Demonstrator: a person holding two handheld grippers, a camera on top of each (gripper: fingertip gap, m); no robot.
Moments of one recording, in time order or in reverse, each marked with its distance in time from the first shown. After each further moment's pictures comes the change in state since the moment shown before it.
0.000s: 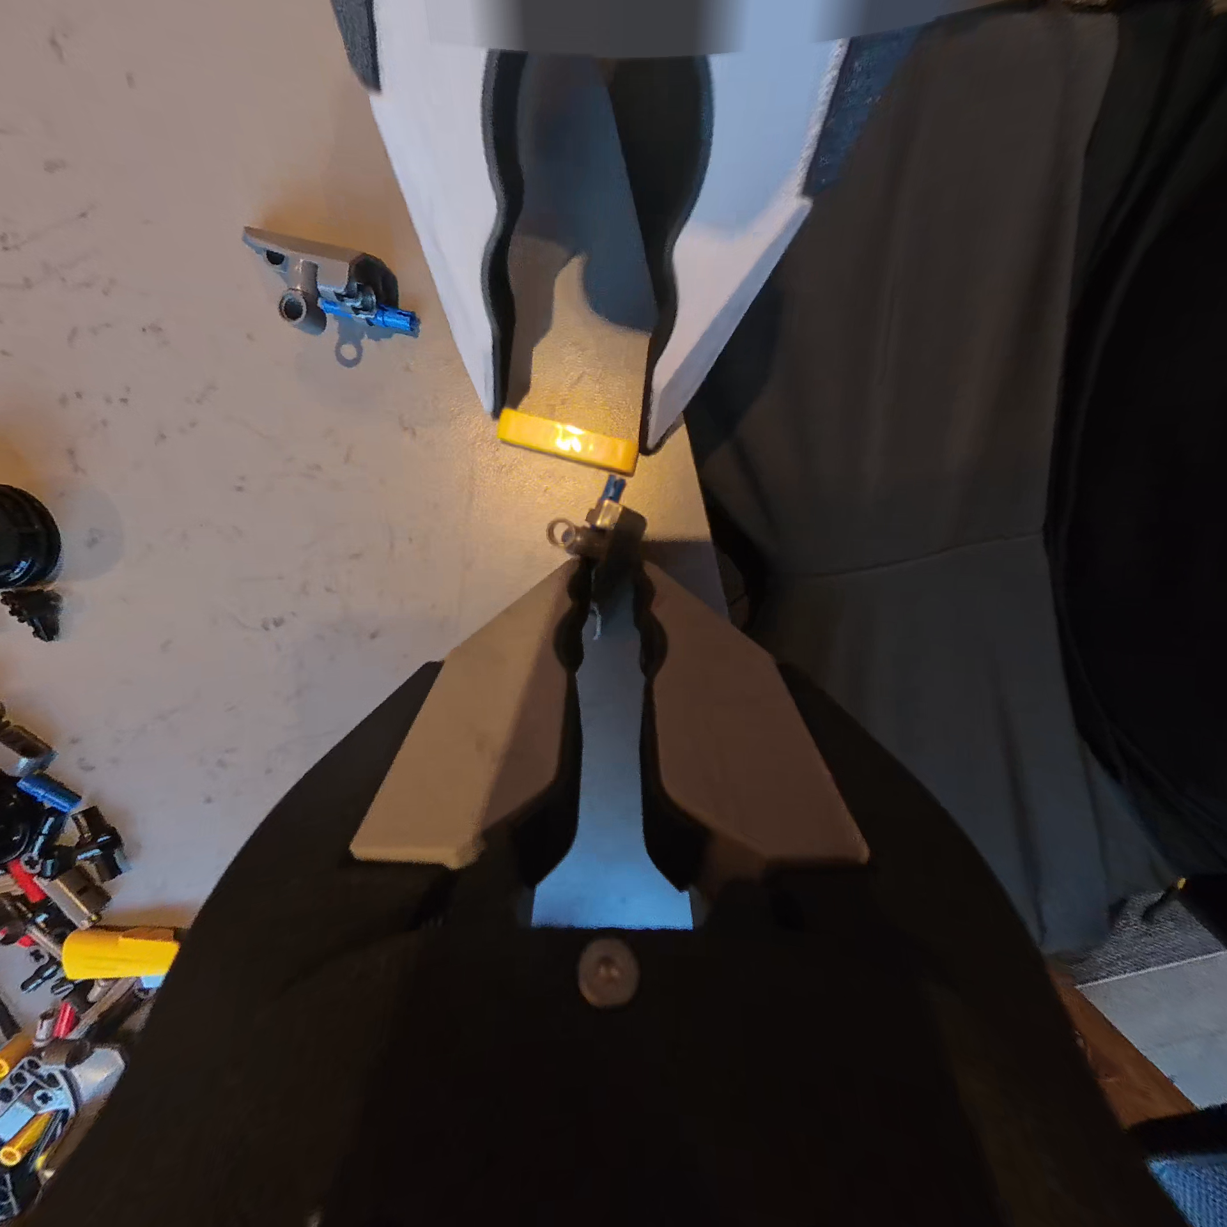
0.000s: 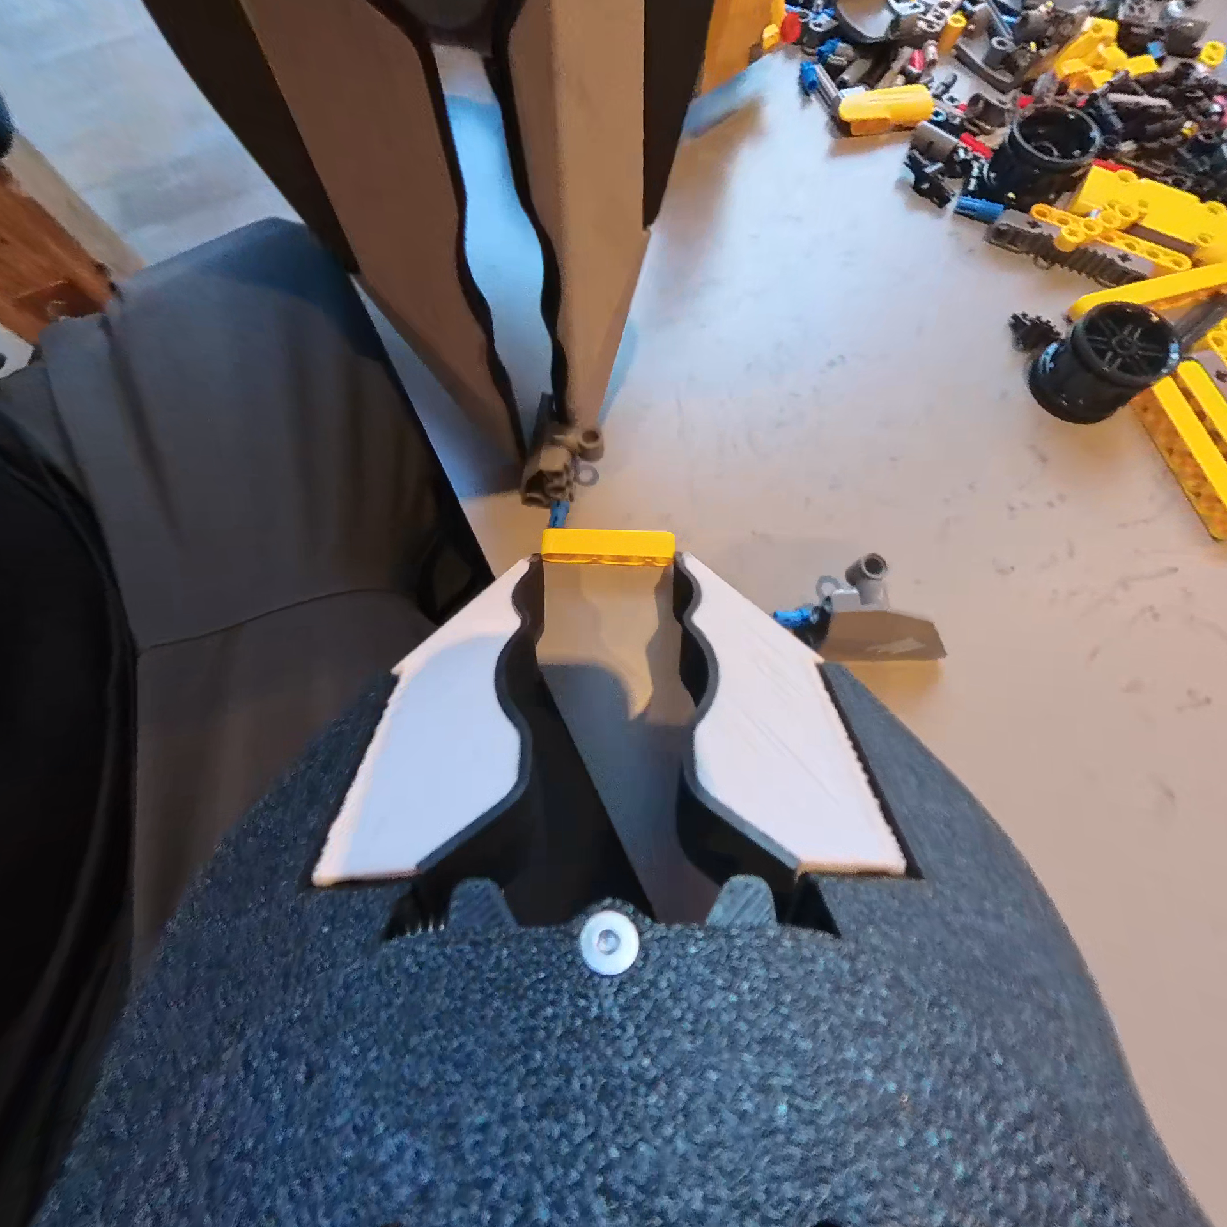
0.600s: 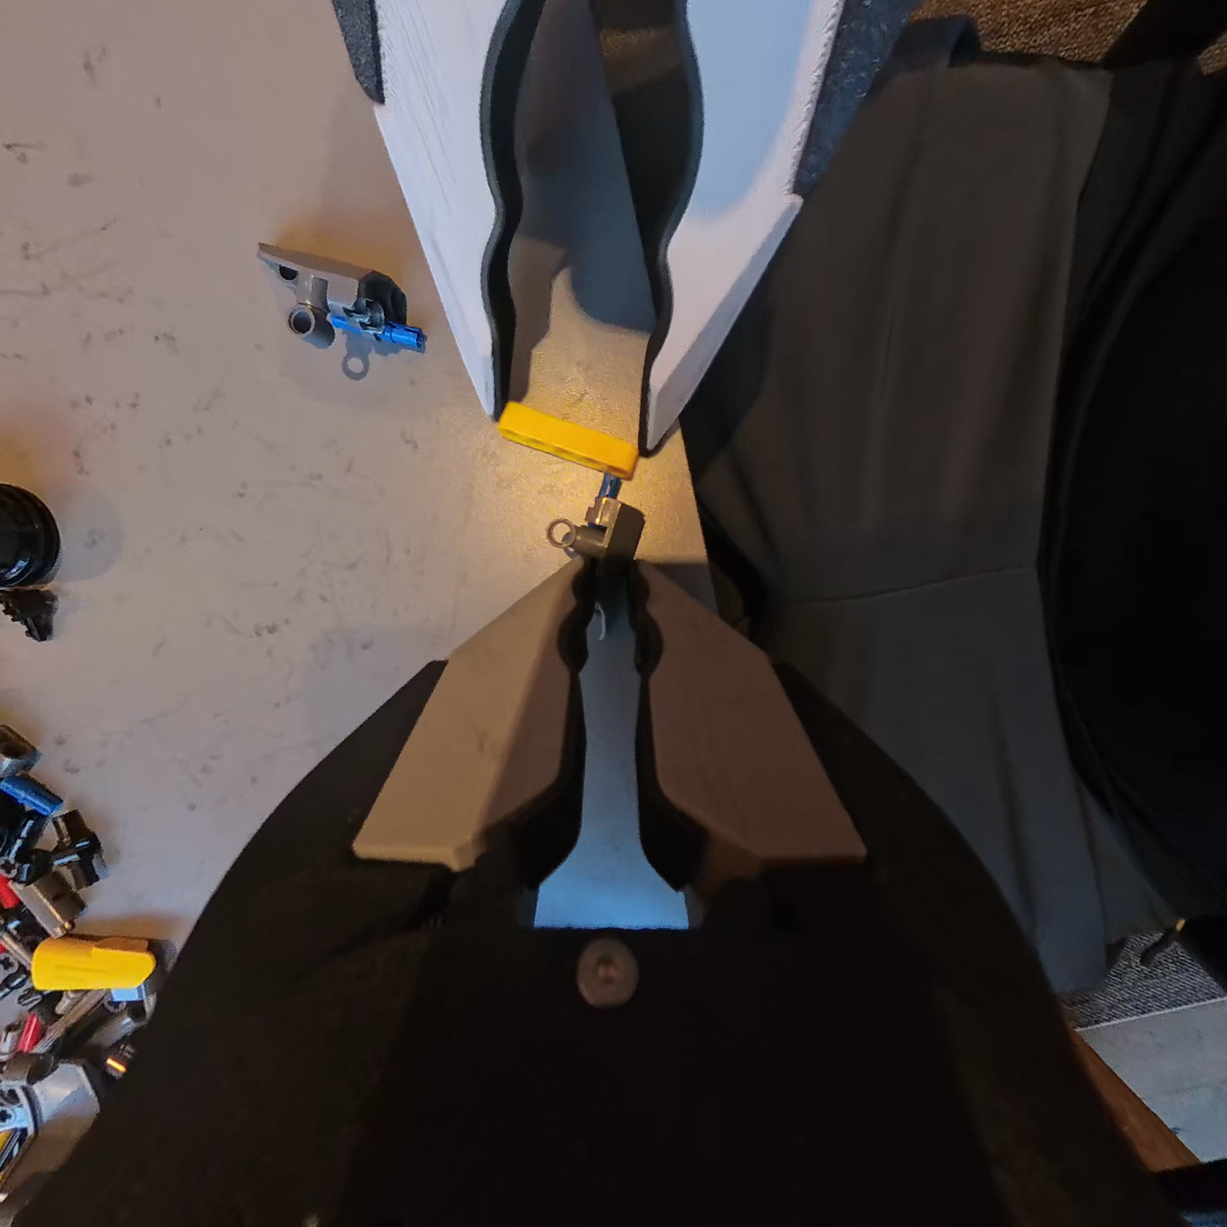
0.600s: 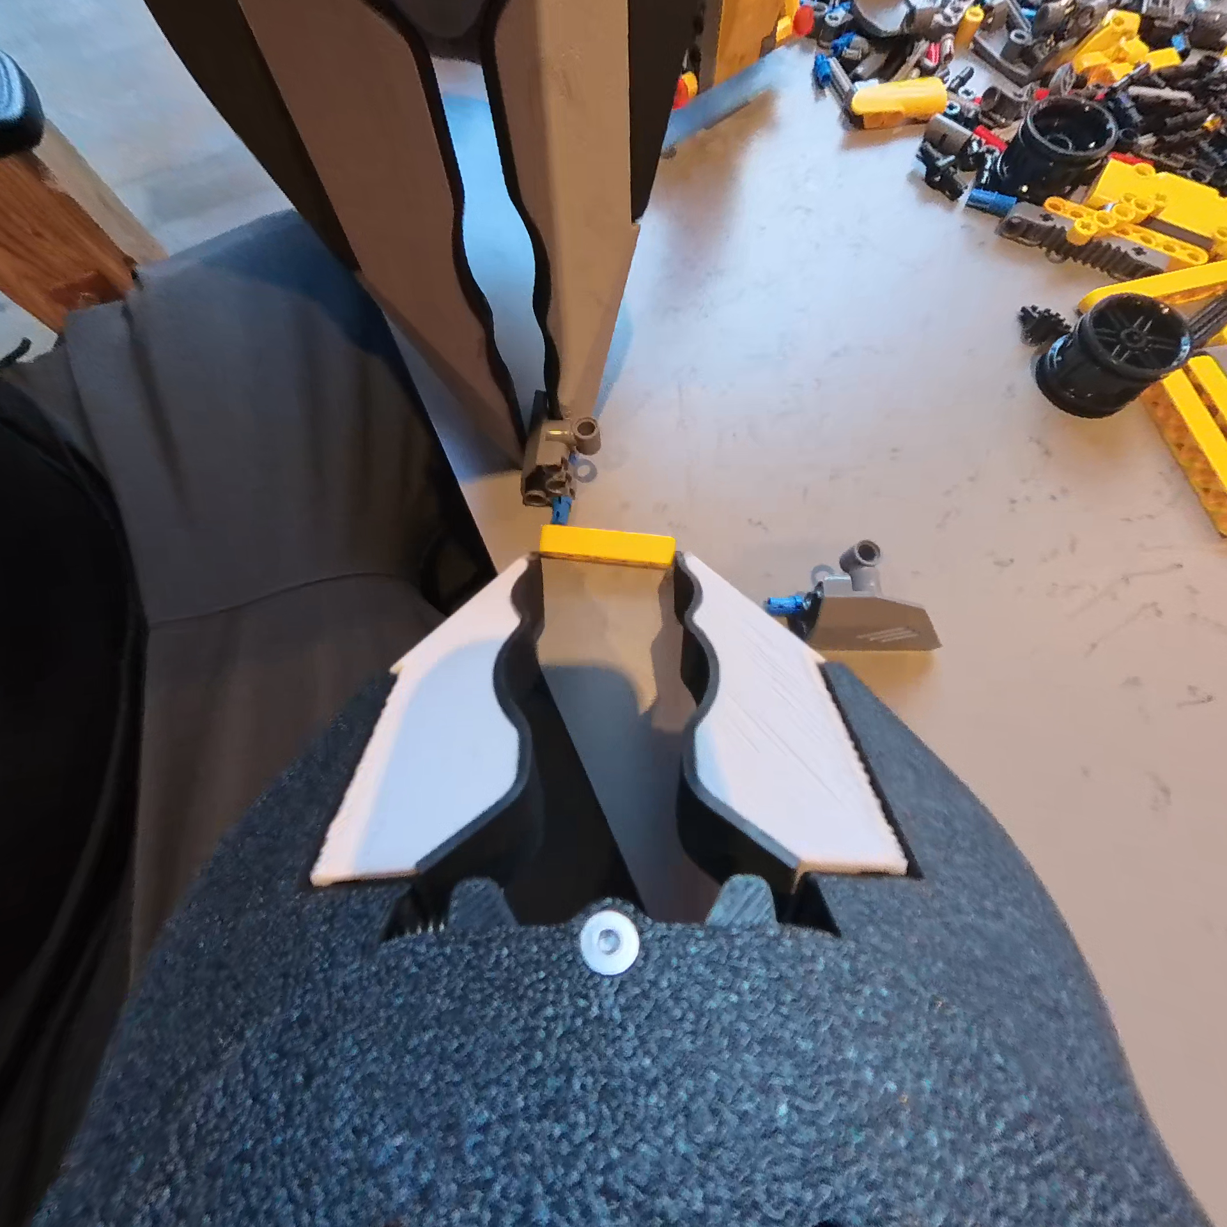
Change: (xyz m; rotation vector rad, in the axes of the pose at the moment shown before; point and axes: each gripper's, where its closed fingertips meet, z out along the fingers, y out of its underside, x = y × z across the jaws) left arm 0.001 -0.005 0.002 0.037 -0.015 -0.026; right arm 0.001 0.003 -0.003 0.004 -0.033 -0.009
